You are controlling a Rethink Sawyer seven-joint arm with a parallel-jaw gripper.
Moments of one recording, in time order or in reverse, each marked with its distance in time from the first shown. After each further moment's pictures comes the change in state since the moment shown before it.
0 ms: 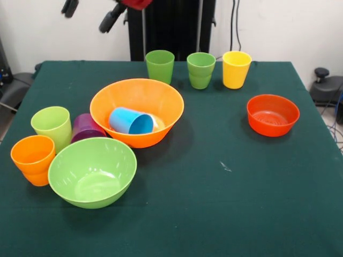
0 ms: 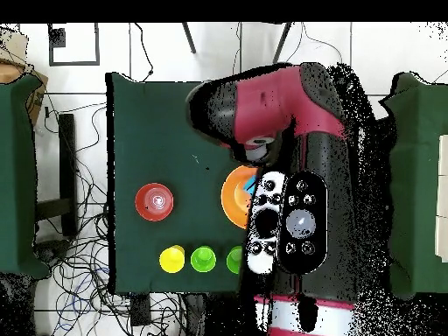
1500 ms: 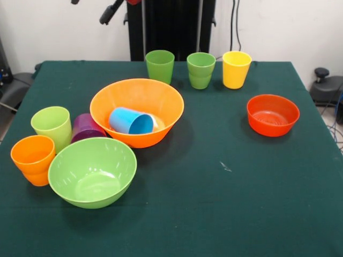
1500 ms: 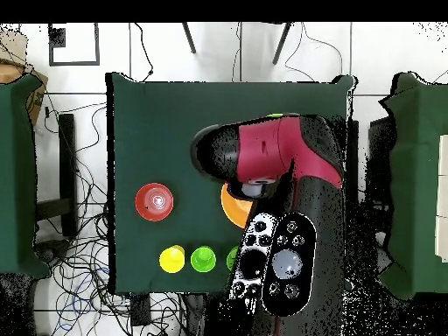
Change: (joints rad) arm 0.081 -0.028 -0.223 0.180 0.111 -0.176 0.280
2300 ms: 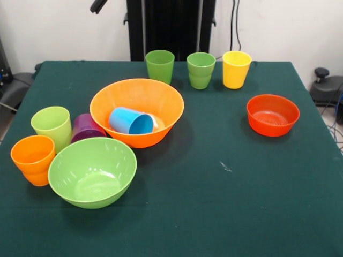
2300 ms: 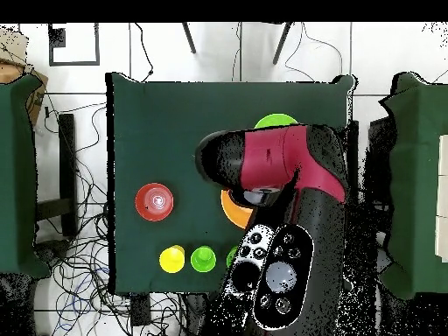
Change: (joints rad) arm 0.049 0.023 -0.114 0.000 0.051 0.000 0.168
